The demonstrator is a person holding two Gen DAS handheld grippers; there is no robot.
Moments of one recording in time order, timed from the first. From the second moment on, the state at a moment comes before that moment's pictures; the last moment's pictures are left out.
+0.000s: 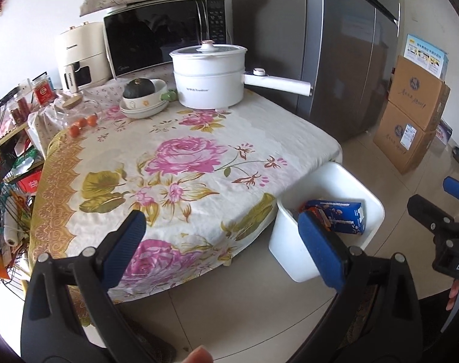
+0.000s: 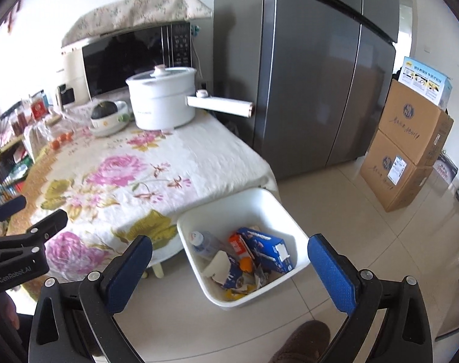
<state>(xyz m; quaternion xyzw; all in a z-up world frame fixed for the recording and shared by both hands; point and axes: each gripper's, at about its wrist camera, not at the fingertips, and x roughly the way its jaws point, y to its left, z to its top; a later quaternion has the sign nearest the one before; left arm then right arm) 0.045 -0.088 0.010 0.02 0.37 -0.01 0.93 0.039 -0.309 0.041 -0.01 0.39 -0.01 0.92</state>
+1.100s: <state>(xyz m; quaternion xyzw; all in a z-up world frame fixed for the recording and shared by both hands) 0.033 -0.080 0.025 0.01 0.34 -0.02 0.94 0.037 -0.287 0.049 -0.01 0.36 0.00 0.93</state>
